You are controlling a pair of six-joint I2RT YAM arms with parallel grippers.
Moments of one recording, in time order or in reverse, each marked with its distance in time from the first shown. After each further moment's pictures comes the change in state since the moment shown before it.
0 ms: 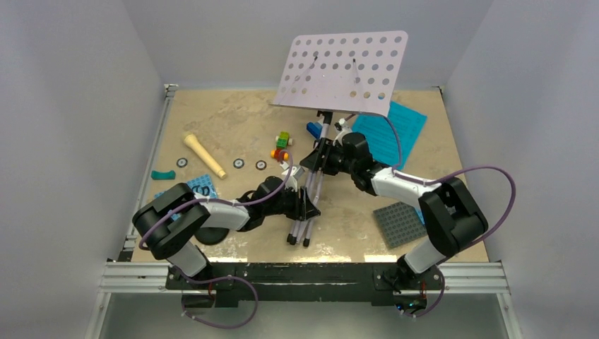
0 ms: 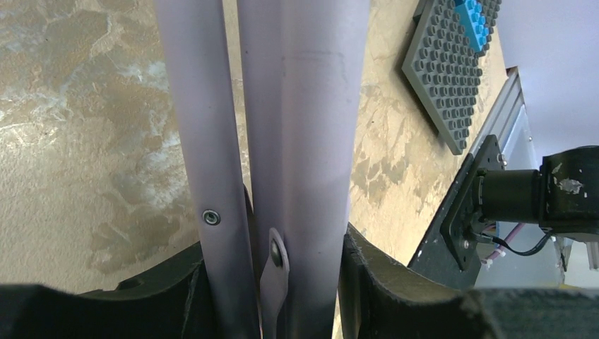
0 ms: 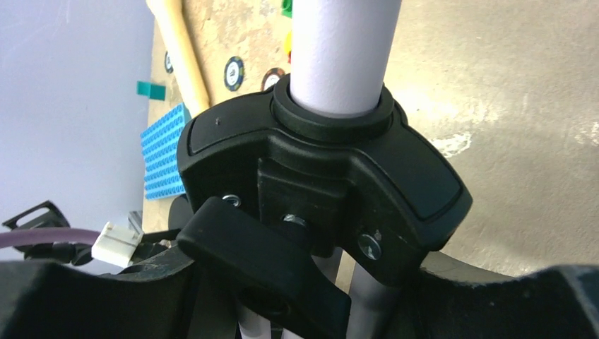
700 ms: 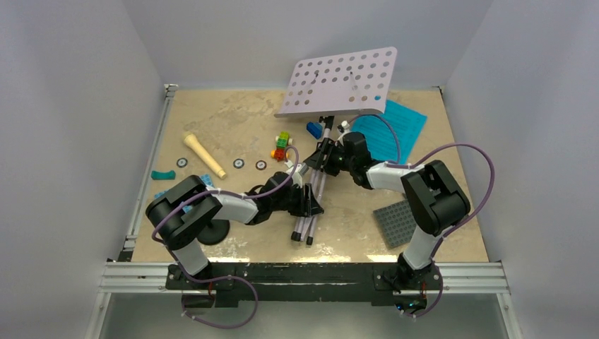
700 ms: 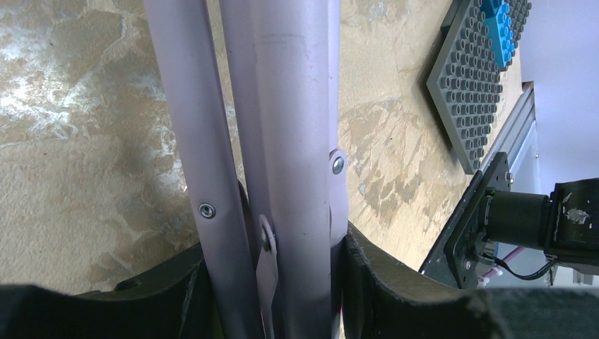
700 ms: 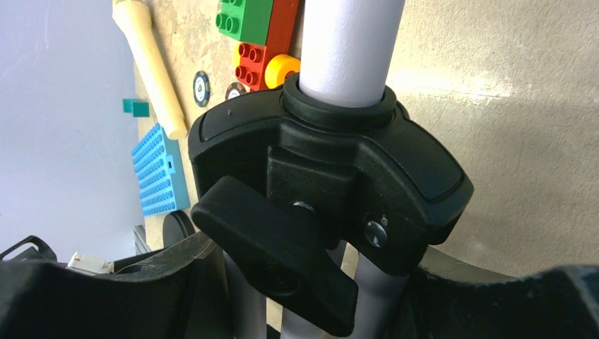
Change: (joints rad) left arm 0.009 0.099 0.095 -0.077 -0.005 -0.043; right arm -0.067 0.172 0.024 0.075 -0.066 0.059
